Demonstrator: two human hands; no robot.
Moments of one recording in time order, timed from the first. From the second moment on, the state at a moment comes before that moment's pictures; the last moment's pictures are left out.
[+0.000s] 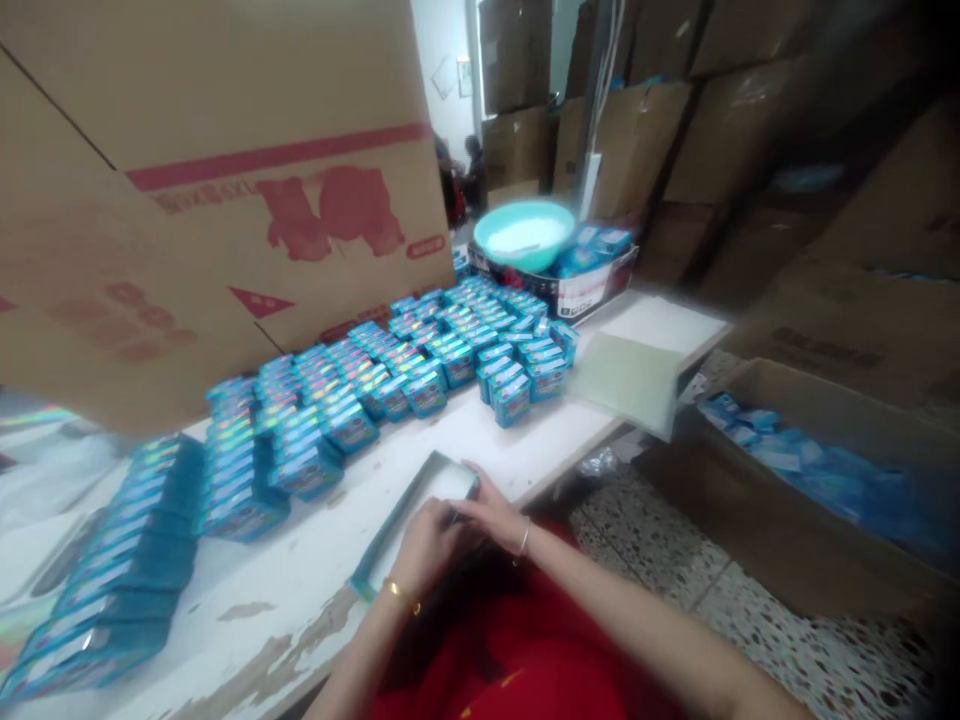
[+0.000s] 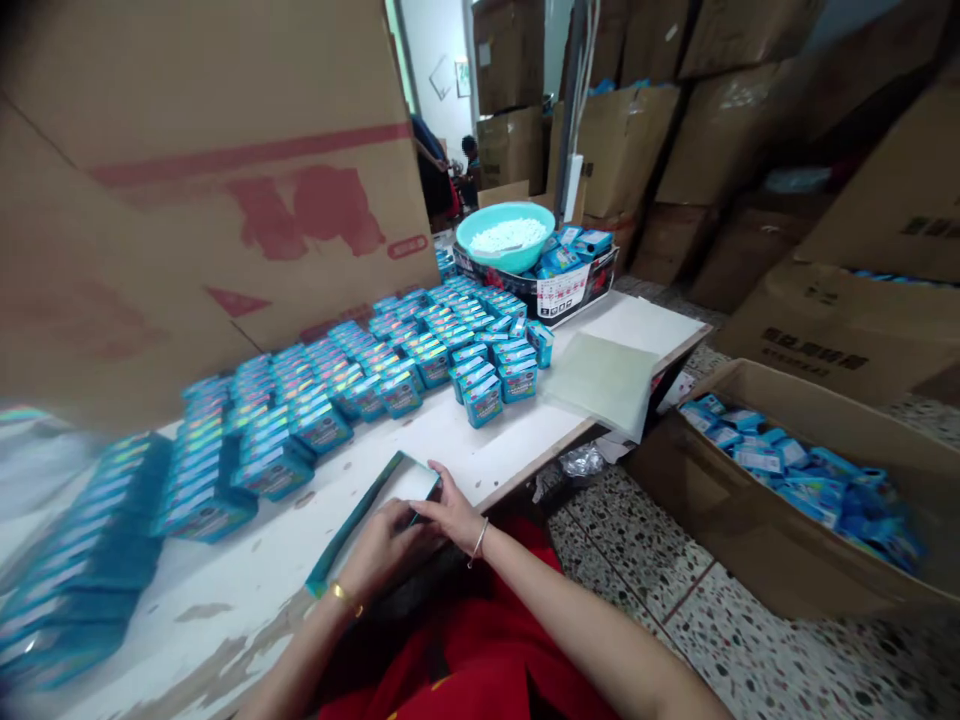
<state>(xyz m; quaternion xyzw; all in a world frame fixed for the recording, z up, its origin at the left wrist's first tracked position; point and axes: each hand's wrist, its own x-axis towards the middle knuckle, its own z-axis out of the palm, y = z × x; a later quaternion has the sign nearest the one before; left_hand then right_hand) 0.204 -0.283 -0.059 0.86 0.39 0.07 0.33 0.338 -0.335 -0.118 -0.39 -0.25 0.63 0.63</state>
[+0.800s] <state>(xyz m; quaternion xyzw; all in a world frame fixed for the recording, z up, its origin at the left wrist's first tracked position) 0.436 -0.187 -0.037 0.90 0.42 0.04 -0.02 0.417 -0.386 -0.157 -0.83 -0.43 0.15 0.32</state>
